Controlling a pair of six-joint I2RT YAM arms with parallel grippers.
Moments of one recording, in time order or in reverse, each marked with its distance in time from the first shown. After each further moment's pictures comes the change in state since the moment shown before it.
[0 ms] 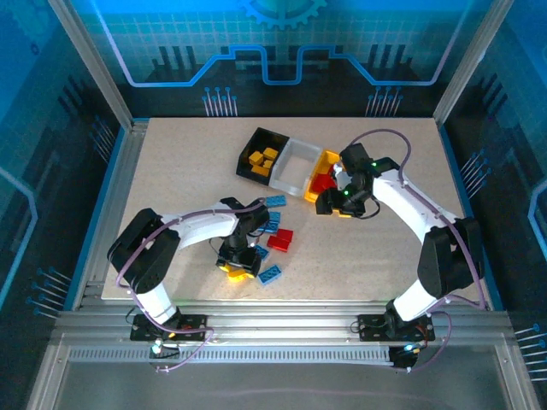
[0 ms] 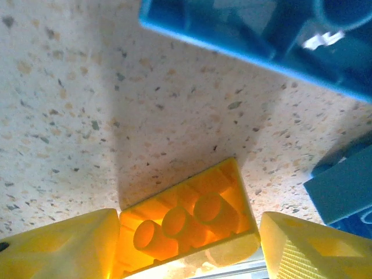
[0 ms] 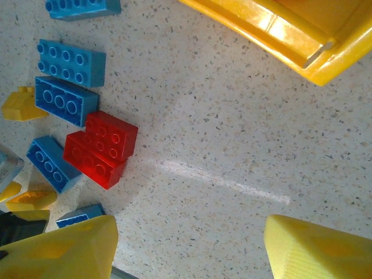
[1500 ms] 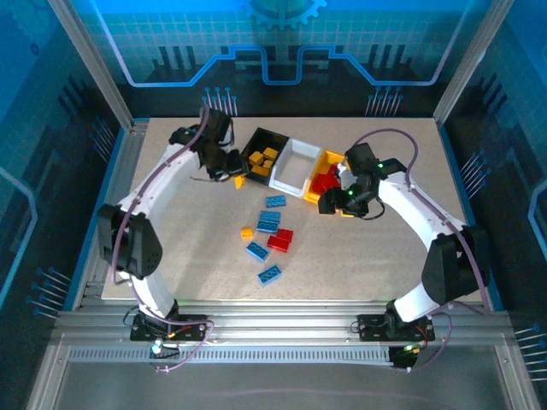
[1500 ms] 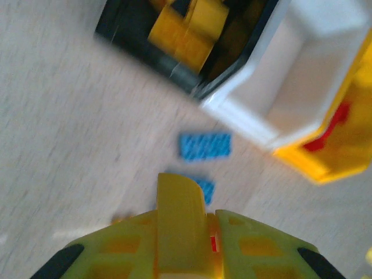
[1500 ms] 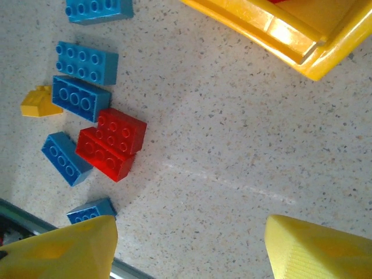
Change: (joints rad) left arm 0.401 0.090 0.682 0.092 0.039 -0.158; right arm -0.019 -0.064 -0.011 -0.016 -0.024 -0.004
